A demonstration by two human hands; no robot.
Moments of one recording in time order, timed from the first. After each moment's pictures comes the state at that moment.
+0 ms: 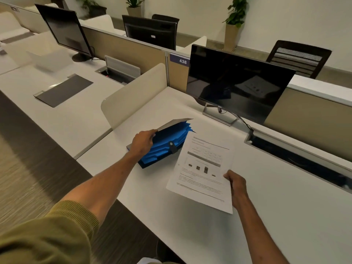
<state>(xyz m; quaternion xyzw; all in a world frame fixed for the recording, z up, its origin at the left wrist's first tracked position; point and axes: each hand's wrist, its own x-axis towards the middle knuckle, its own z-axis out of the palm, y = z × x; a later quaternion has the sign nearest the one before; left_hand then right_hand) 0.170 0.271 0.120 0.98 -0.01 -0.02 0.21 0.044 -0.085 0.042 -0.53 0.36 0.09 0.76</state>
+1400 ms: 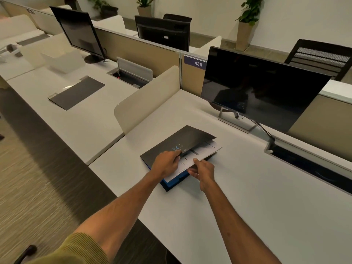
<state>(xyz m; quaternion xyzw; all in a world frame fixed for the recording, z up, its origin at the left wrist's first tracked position) 0.163 0.257 0.079 0.98 -0.09 -0.07 0.16 0.148 0.090 0.046 -0.56 0.34 0.11 0.74</state>
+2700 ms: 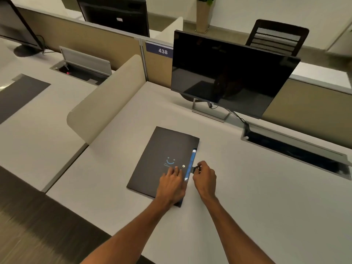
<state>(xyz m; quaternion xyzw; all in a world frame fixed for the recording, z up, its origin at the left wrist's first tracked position) 0.148 0.181 -0.010 0.97 -0.18 -0.16 0.07 0.144 0.039 0.001 -0.89 0.28 0.02 0.35</state>
